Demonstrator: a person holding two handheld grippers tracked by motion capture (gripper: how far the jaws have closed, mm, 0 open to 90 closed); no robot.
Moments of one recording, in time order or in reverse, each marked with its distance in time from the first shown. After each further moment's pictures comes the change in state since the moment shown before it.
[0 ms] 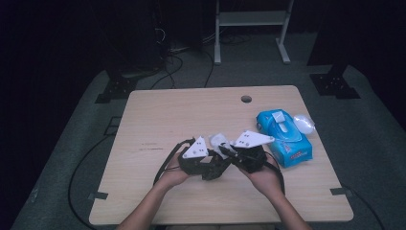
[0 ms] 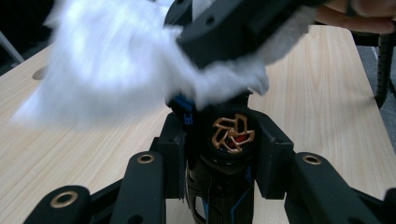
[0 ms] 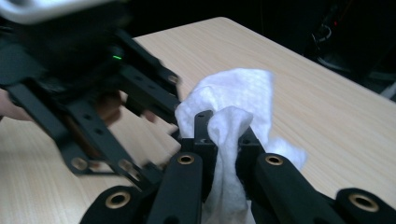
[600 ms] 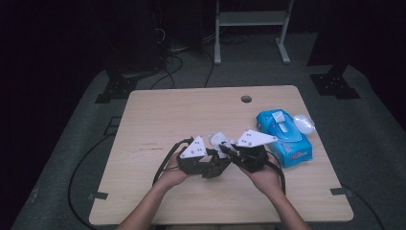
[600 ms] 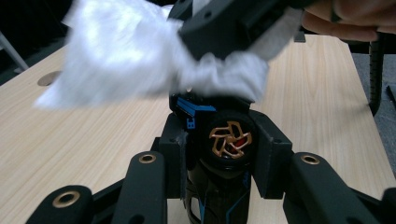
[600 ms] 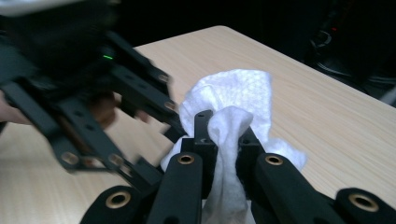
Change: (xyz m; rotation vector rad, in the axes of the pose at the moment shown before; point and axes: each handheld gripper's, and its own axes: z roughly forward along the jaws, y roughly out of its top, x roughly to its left) left arm 0.000 0.002 -0.006 -0.029 0.004 -0.011; right arm -0.007 -0.001 -0.006 -0.035 0.004 0.026
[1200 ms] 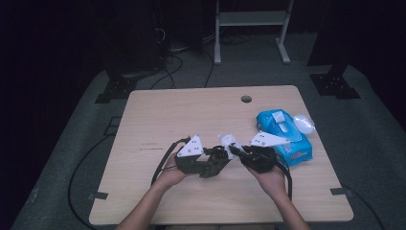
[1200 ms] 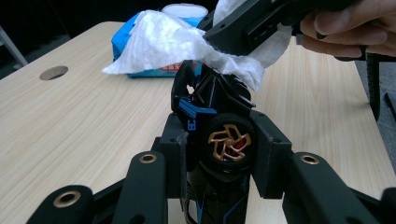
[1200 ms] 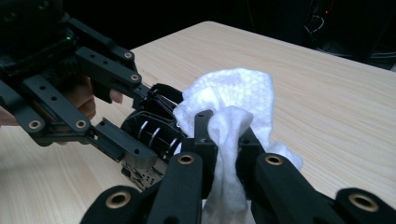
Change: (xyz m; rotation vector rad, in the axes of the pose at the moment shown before) left arm 0.005 -0.006 -0.002 -0.012 0.000 -0.024; right arm -0.021 -0.030 -0.004 -0.026 -0.004 0.139
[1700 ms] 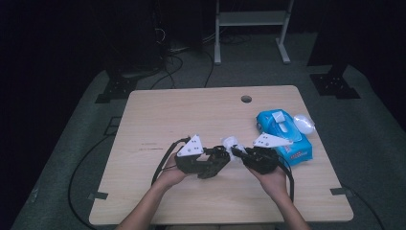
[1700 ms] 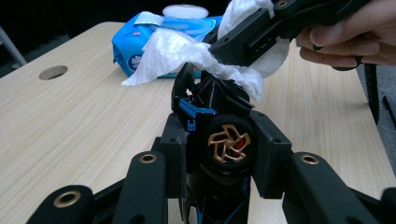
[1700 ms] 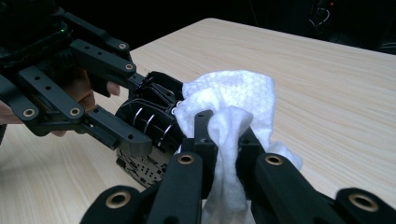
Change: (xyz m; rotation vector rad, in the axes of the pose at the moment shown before) left arm 0.002 -0.001 0.000 -0.003 -0.001 -0.009; right arm -0.008 -0.011 0.000 -0.001 0.024 0.050
